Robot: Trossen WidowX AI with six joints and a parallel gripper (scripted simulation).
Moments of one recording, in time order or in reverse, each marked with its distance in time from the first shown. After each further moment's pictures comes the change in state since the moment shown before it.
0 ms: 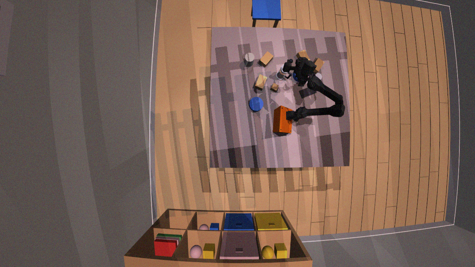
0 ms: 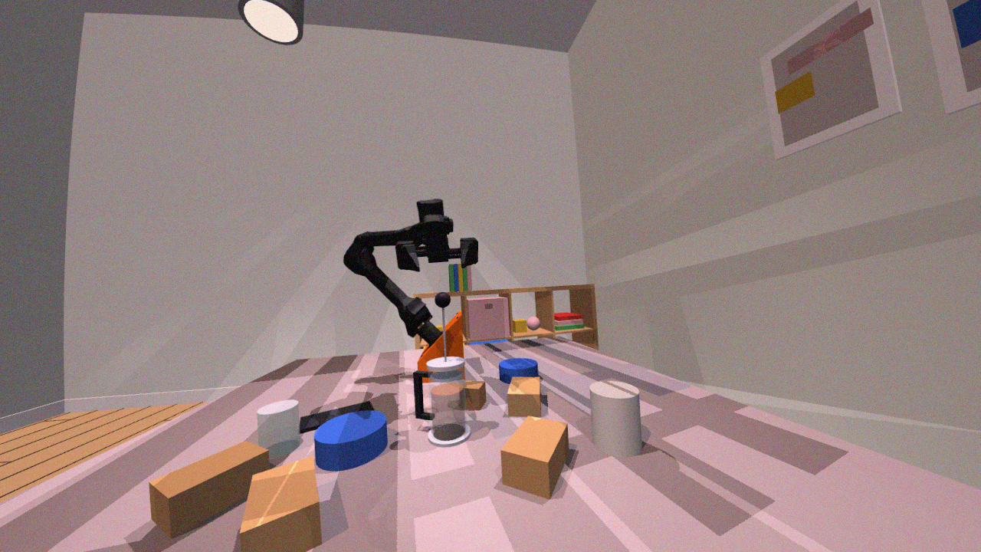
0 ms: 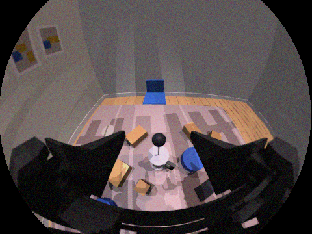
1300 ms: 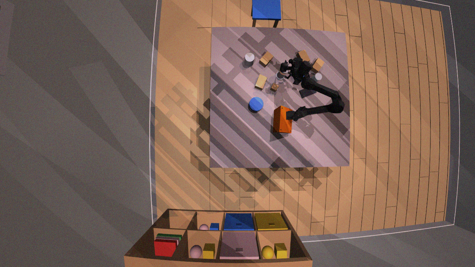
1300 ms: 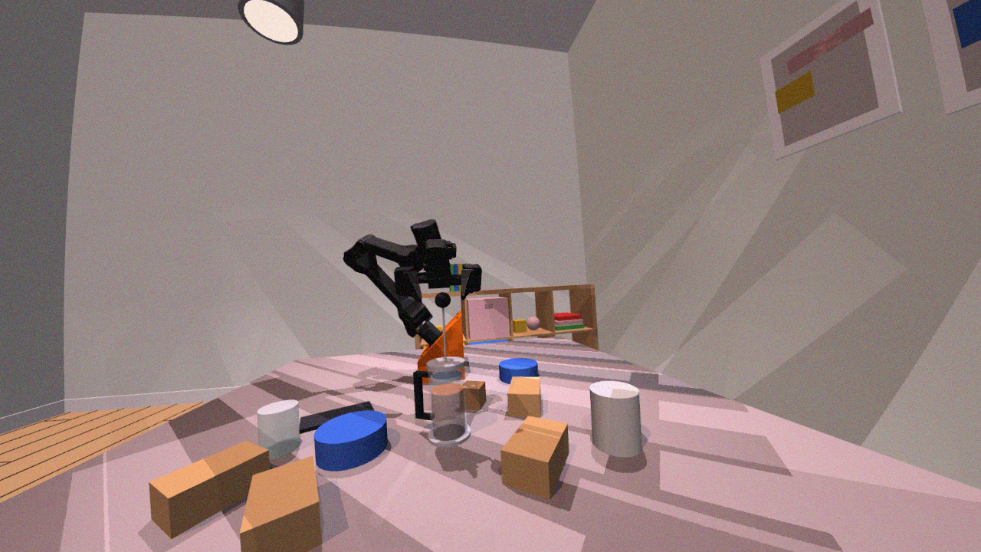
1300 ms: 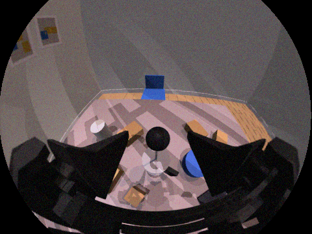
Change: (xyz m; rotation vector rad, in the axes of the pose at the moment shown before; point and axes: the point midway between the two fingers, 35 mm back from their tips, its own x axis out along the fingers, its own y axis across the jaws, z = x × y) arm 0.058 -0.006 -0.040 -0.039 0.009 -0.013
